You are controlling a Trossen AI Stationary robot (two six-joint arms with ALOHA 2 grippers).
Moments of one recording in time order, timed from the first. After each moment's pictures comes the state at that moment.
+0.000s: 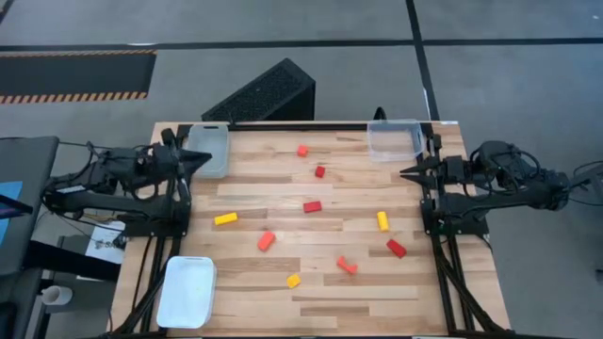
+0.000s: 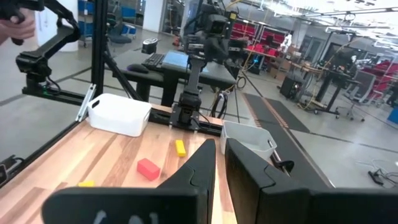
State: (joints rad) left arm 0.00 0.39 0.78 -0.48 -0.38 0.06; right arm -0.01 0.39 0.78 -0.41 0.00 -0.24
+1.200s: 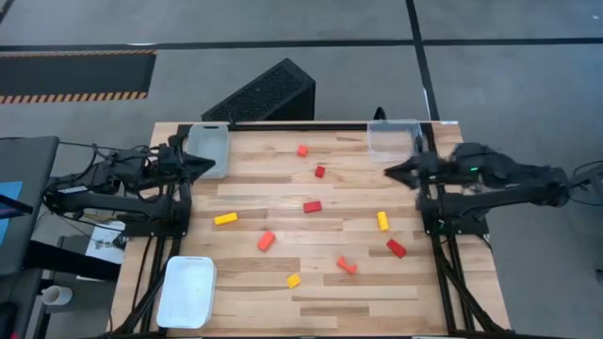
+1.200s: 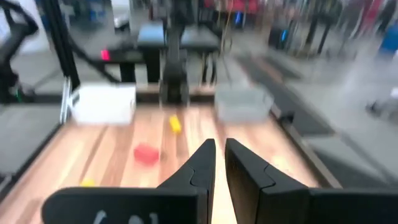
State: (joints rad) left arm 0.00 0.39 0.76 -0.52 -0.34 -0.12; right arm -0.01 0.56 0.79 -0.44 0.10 -0.02
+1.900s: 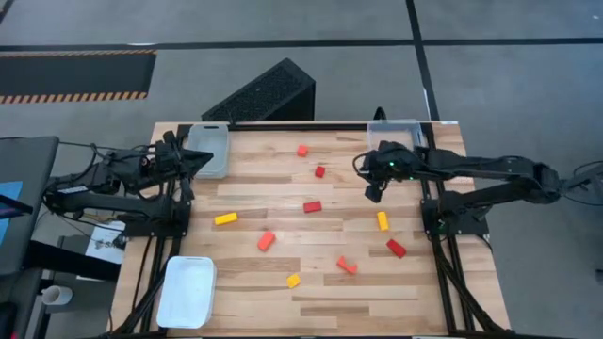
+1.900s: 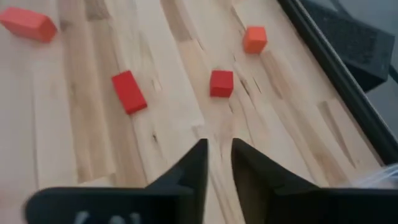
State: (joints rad) left arm 0.00 0.39 0.76 -0.48 -0.43 -0.08; right arm -0.25 1.05 0.78 -0.51 0.13 0.03
